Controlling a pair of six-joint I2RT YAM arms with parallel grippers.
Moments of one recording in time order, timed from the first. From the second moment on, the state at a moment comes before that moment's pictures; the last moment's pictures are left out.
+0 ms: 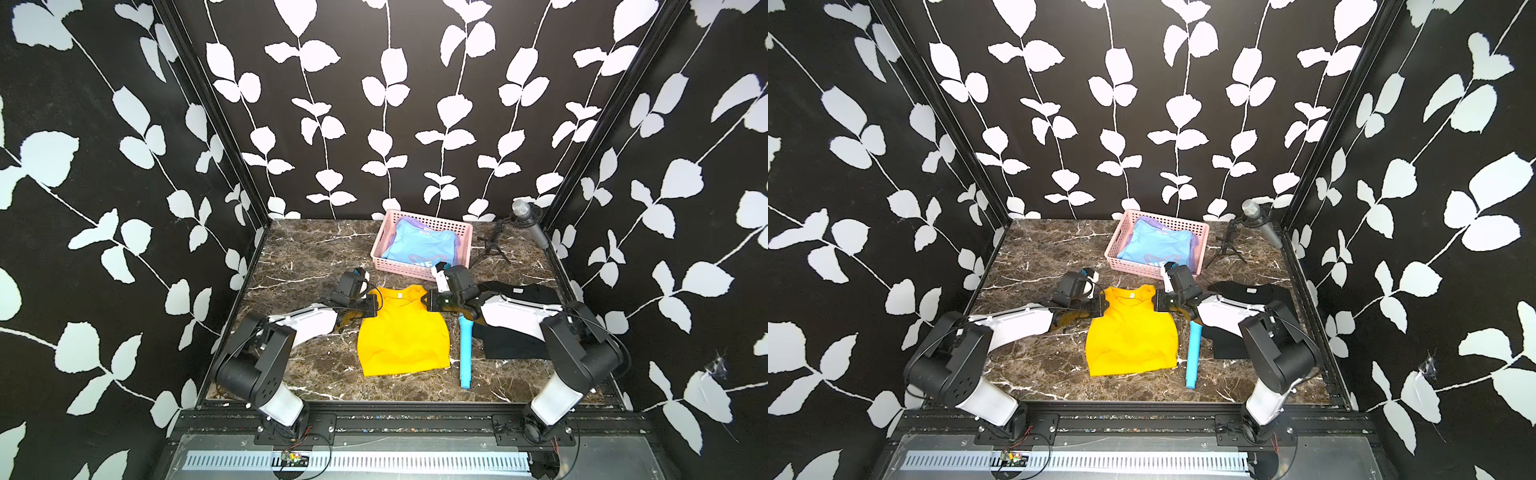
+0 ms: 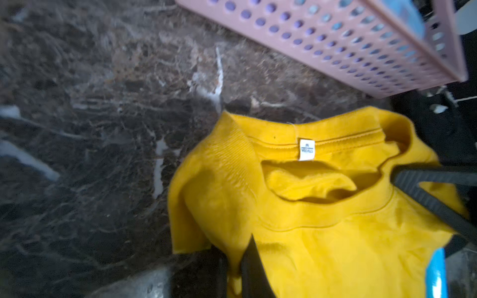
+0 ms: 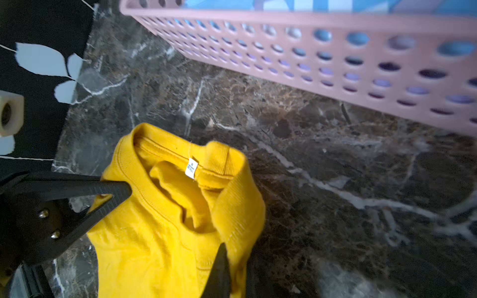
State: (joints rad) left arm -0.48 1.52 0.73 0.01 0.22 -0.46; right arm 0.57 1.65 0.86 0.07 -0.28 0.50
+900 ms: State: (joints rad) left arm -0.45 1.47 1.26 -0.17 0.25 -0.35; right arm 0.57 1.32 1.07 0.00 -0.01 0.50
